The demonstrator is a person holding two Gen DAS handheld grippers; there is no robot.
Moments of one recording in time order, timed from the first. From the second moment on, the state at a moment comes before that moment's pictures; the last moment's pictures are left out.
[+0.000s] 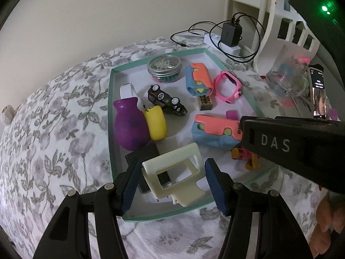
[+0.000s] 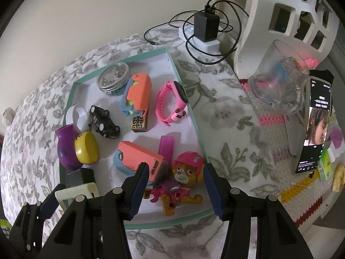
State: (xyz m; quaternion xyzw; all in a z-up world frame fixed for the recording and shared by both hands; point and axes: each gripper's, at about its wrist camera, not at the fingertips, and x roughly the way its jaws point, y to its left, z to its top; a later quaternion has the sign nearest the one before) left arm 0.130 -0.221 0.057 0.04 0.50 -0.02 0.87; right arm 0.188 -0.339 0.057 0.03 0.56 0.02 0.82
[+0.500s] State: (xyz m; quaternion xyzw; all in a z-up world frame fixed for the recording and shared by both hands) left arm 0.130 -0.215 0.064 0.01 0.49 -0.03 0.87; right arm 0.188 -0.338 0.057 0.03 0.56 0.03 0.83
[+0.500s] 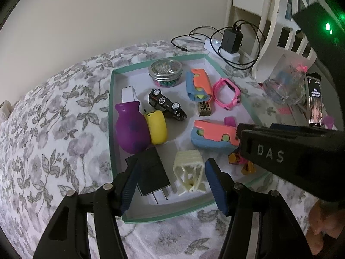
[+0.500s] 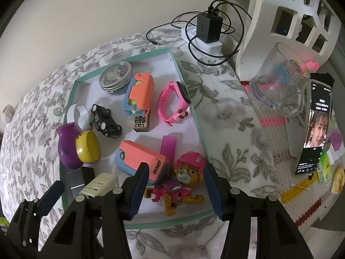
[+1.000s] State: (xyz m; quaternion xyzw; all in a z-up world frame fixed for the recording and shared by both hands) left arm 0.135 -0.179 0.077 -0.05 0.47 0.02 0.88; right arm 0.188 -0.331 0.060 0.02 0.56 0.03 0.83
